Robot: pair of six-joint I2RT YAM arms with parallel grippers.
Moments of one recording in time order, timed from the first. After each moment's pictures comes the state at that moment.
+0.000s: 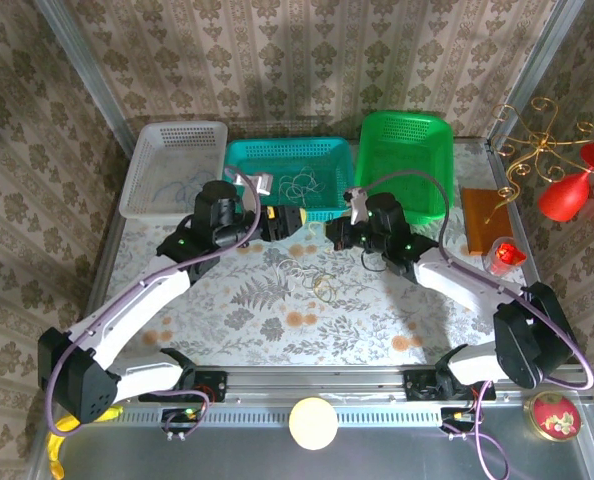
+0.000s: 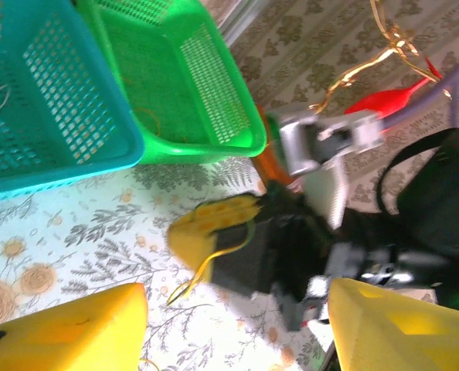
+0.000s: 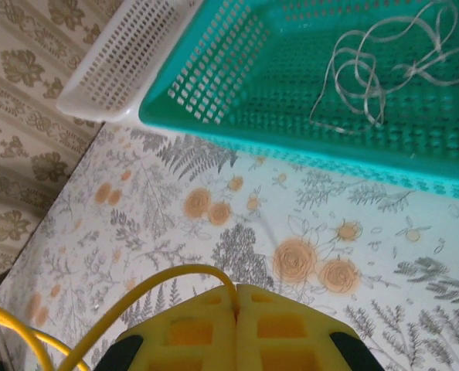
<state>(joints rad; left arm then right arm) -0.64 1.18 0.98 -0.17 0.43 -0.61 0.50 1.38 0.87 0.04 -0.26 0.46</state>
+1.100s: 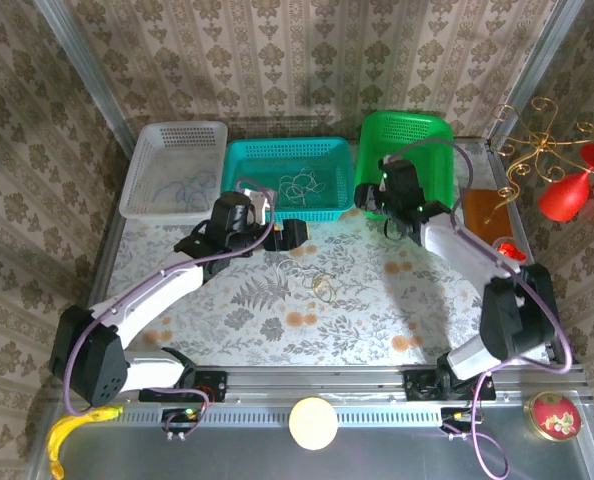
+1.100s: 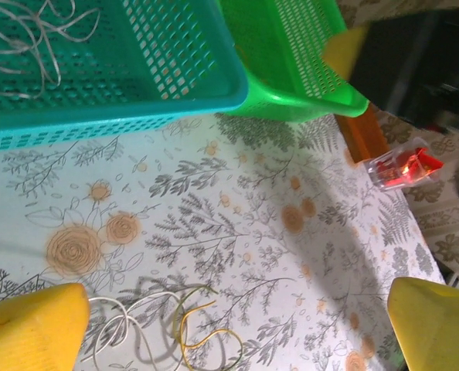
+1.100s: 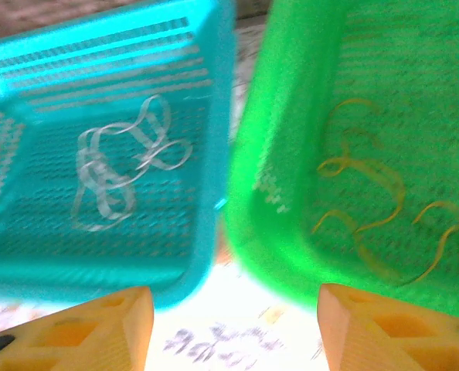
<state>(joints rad) -0.63 1.28 0.90 -0.17 0.34 -0.54 0.35 1.47 1.07 -0.23 0.06 0.40</state>
